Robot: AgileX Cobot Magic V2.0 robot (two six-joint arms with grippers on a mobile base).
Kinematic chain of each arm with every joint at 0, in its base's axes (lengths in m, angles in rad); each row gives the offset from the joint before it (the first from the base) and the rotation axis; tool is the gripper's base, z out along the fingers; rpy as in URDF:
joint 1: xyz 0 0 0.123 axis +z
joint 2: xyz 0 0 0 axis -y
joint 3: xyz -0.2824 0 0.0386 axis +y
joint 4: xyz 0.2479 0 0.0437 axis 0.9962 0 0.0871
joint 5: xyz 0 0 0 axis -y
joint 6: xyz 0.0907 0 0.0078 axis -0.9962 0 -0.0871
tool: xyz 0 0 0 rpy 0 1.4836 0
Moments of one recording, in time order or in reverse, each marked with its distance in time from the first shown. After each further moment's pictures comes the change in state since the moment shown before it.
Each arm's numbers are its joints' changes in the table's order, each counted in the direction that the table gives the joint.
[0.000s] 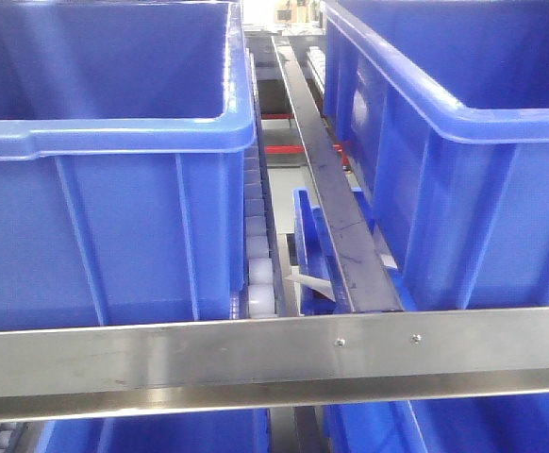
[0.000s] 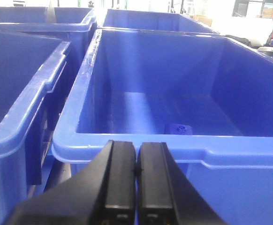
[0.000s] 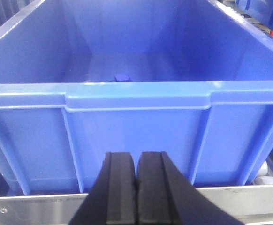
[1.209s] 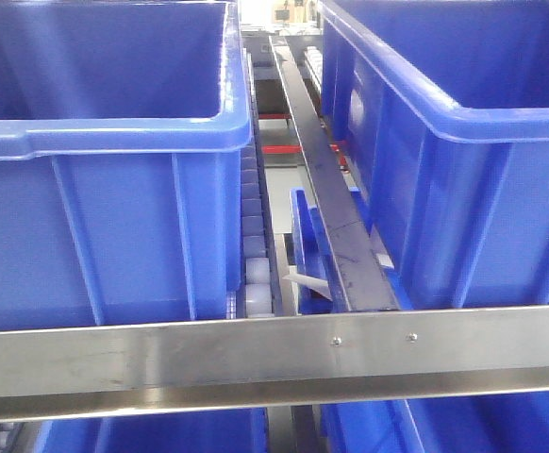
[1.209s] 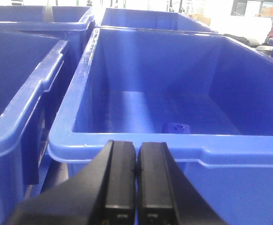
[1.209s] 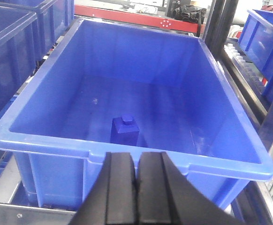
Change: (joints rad) left arm 0.000 0.000 0.000 0.000 -0.003 0.000; right arm 0.028 -0.007 -0.444 -0.043 -0.435 0.101
